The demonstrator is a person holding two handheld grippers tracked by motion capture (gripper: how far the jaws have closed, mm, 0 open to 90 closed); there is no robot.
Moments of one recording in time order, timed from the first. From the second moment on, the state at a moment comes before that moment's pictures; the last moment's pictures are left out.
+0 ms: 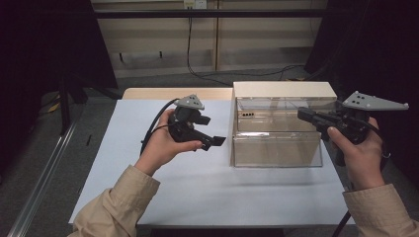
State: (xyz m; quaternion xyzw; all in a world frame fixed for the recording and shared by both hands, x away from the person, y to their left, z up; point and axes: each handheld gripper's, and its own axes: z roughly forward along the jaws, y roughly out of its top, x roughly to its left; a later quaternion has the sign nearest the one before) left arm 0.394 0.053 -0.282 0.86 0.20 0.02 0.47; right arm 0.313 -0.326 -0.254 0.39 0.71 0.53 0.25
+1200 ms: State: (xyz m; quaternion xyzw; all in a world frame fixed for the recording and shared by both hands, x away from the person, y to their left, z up) left arm 0.388 0.093 -0.321 0.86 0.22 0.03 0.46; right arm 0.300 -0.324 -0.278 0.39 0.71 0.53 0.23
